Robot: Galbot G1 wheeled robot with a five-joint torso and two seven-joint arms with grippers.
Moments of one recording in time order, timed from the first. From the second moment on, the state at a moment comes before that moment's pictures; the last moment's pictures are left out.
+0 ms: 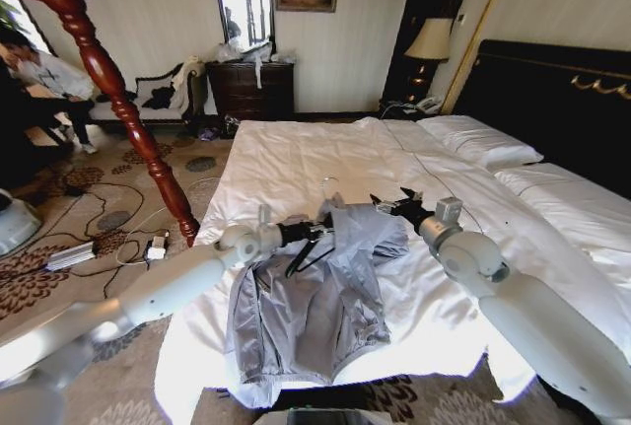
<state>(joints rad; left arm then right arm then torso) 0.28 -0.82 0.53 -1.63 -1.31 0.22 0.37 -0.92 0.63 0.28 2.00 0.68 -0.36 0.18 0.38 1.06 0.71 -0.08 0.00</state>
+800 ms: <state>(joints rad) 0.25 -0.79 0.59 -1.73 -1.35 0.23 0.35 -1.02 0.62 0.23 1.94 -0.05 -0.18 0.03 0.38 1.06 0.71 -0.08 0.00</state>
